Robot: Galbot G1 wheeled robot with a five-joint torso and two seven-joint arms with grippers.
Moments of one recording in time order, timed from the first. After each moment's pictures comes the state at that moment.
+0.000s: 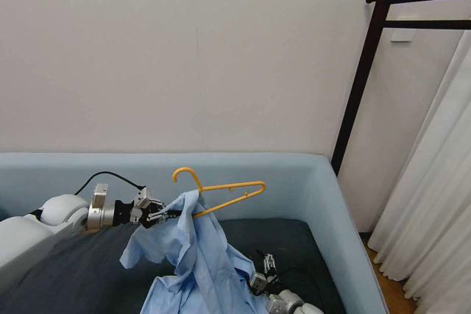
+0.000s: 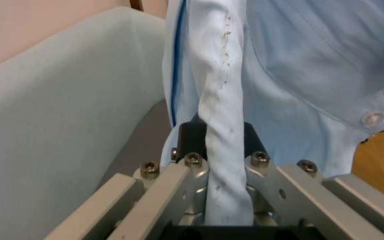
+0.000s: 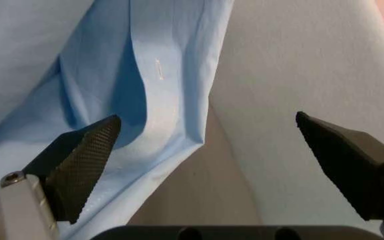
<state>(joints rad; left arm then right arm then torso) 0.11 -0.49 0.65 -1.35 -1.02 -0.13 0.95 -0.80 1.17 -0.30 1.16 -0.44 0.04 0.15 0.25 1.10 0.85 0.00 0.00</state>
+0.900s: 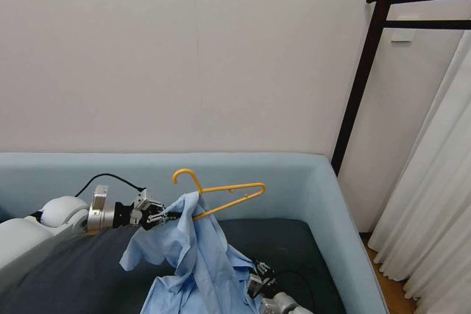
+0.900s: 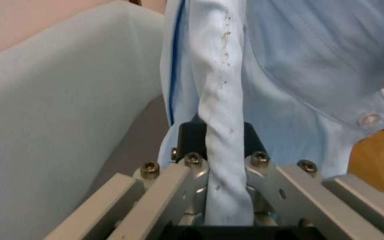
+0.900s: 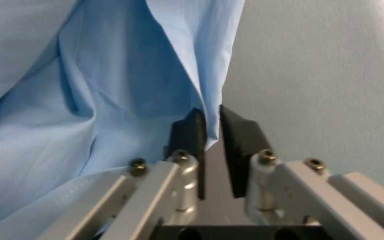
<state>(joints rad) 0.12 -0.49 0.65 -1.35 -1.02 -0.13 0.96 -0.81 1.20 -0.32 1.14 -0.46 -0.04 0.20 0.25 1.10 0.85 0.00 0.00</state>
